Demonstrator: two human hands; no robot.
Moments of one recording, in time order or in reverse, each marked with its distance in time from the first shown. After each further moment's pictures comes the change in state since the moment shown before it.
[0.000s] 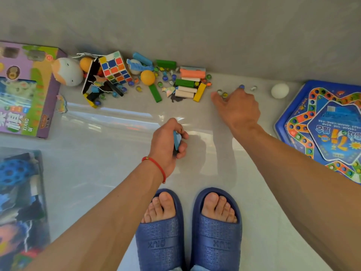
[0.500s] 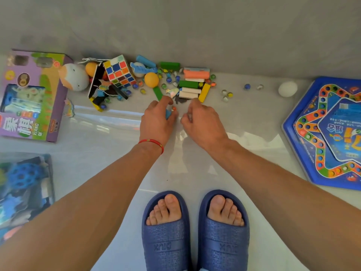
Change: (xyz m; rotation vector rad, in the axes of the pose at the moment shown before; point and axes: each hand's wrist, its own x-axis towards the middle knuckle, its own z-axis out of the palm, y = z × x) left_hand 0.054 0.033 -0.028 1.225 0.333 0.841; right_hand -0.067 -0.050 0.023 0.168 -0.192 -0.479
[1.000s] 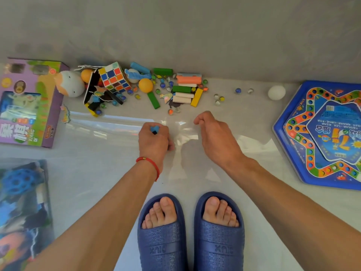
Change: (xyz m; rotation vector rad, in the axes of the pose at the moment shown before) left_hand -0.038 0.030 0.000 -0.828 -0.002 -0.728; right_hand -0.044 0.027 -0.039 0.071 -0.060 0.024
